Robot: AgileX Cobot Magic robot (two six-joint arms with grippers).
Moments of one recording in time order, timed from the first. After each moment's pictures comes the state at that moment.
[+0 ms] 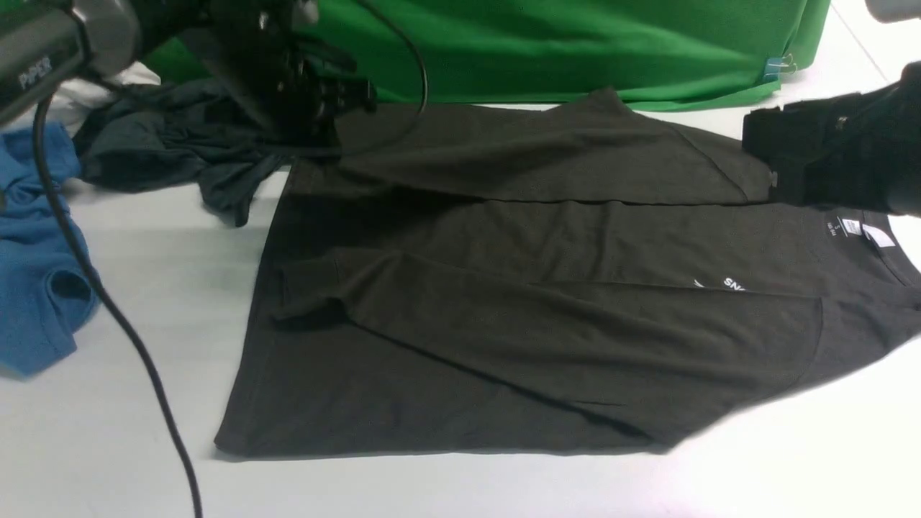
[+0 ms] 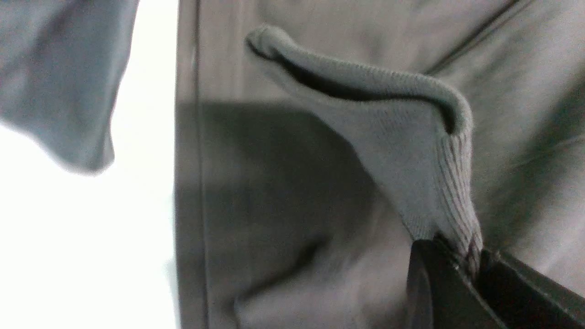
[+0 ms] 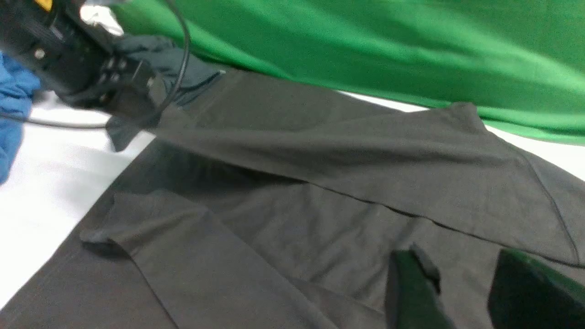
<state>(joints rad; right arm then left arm) 0.45 1.06 -0.88 -0.08 0.36 0.17 -0.15 2.03 -1.74 -0.12 0.97 -0.14</state>
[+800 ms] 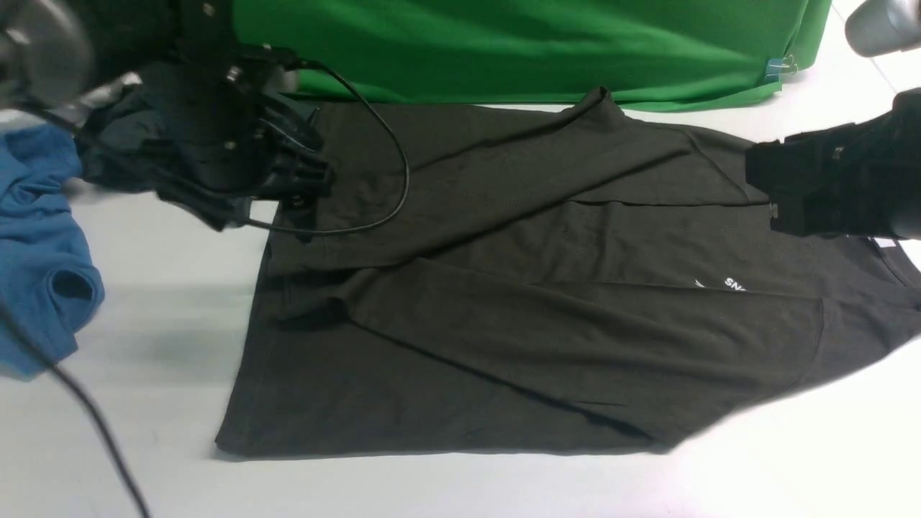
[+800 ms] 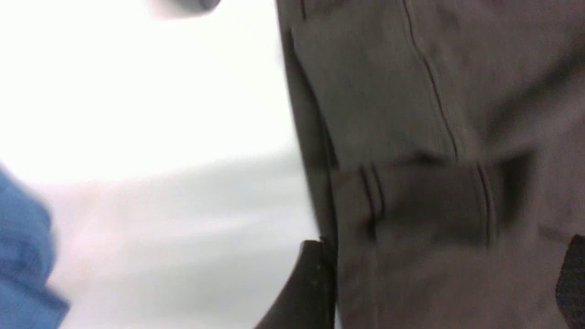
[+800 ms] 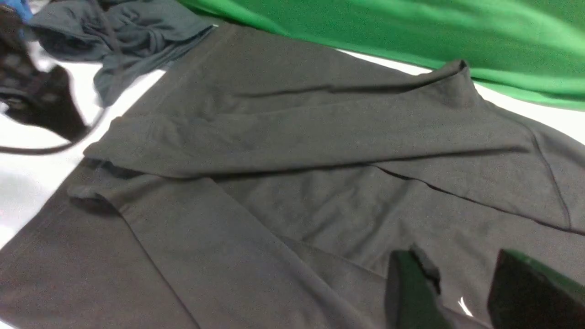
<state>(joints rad) 0.45 1.06 -0.88 -0.08 0.44 0.15 -0.19 1.81 -1.51 0.08 1.12 -0.08</state>
